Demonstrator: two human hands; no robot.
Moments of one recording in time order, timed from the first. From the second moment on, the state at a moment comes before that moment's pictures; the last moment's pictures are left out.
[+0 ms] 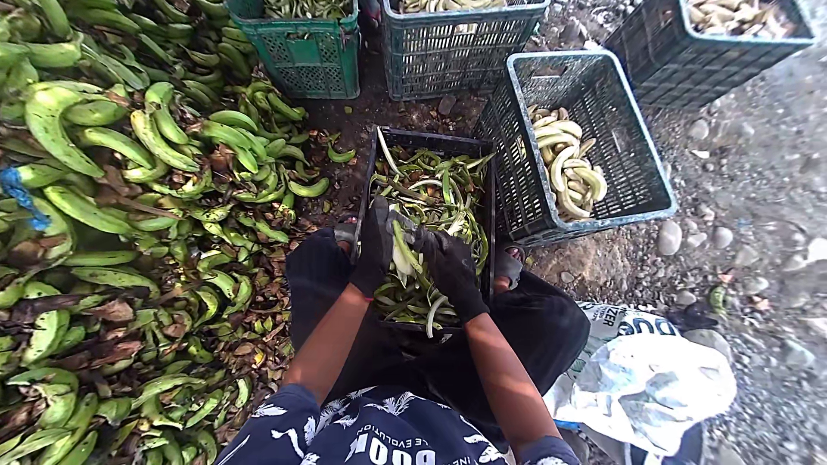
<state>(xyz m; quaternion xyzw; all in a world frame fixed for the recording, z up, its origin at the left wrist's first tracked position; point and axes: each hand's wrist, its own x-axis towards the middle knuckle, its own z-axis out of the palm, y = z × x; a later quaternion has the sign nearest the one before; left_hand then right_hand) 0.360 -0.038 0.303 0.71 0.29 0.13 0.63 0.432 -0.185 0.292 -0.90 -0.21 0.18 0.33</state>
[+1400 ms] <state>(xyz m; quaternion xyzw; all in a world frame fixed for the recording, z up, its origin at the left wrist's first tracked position) 0.494 -0.039 0.462 0.67 0.05 0.08 0.73 0.460 -0.224 0.312 -0.91 -0.09 0.31 0.27</state>
